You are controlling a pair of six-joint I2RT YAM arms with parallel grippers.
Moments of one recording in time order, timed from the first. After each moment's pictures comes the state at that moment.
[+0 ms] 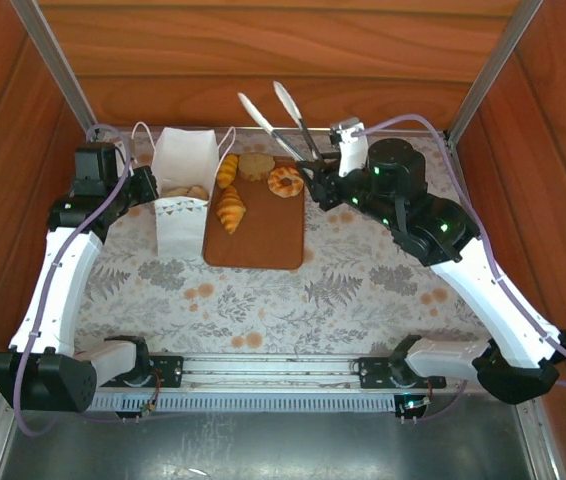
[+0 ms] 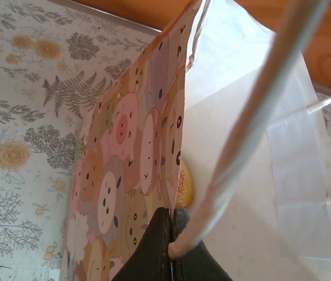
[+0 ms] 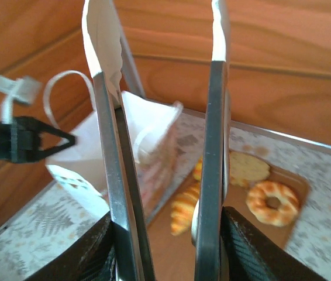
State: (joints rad) left arm -0.07 1.15 1.20 -0.70 0.19 -0.38; right arm 0.80 1.19 1.54 -0.67 0.05 0.22
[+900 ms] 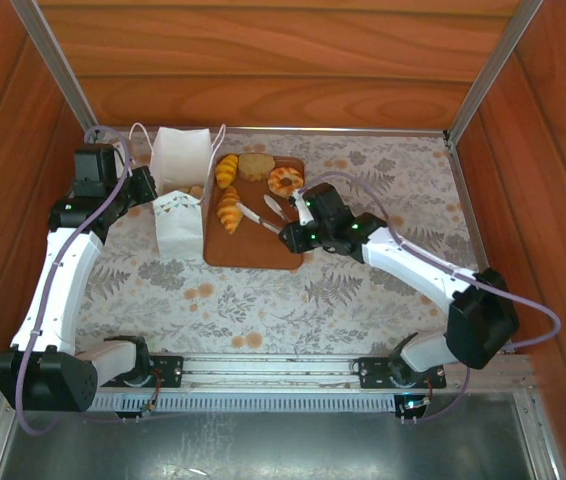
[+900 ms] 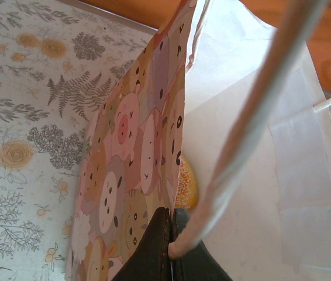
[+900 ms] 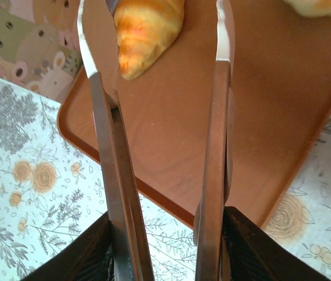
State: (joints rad) left arm -0.05 1.15 1.18 -0.68 0.19 -0.38; right arm 0.74 1.46 1.05 -0.46 -0.15 0.30
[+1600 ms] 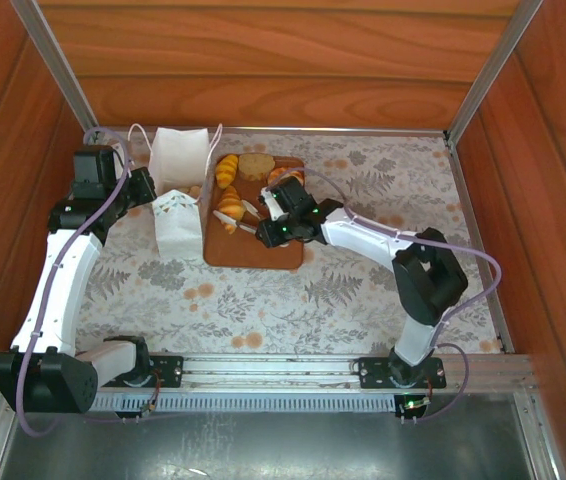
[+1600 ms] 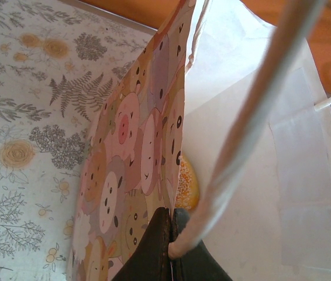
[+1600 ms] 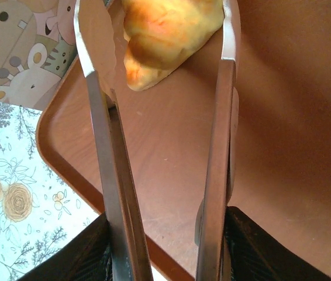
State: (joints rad) left arm -0.04 1.14 1.17 -0.67 0.19 -0.38; right arm 0.78 1.79 1.26 -0.42 -0.18 0.22
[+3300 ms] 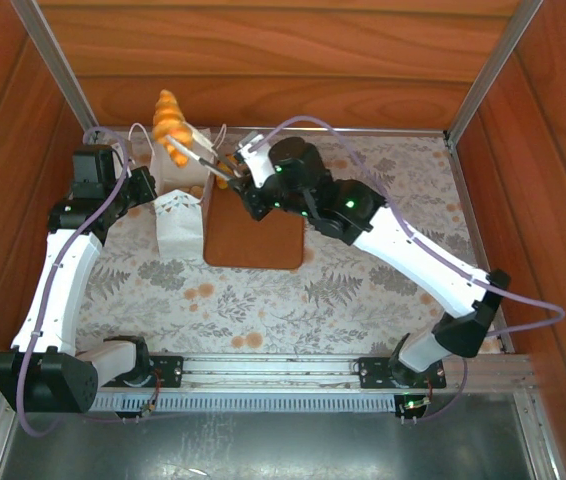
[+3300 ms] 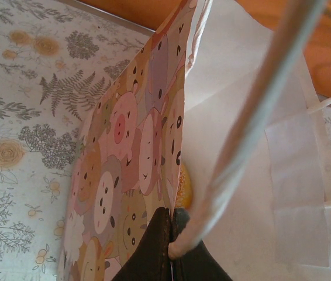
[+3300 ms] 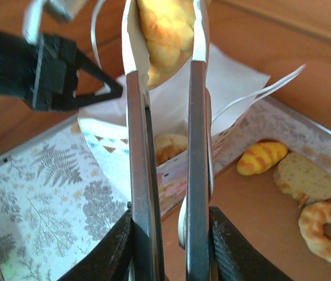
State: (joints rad) left arm -0.04 1.14 1.17 -0.66 0.22 -0.40; right arm 1.00 1.56 1.72 -0.63 0.05 0.04
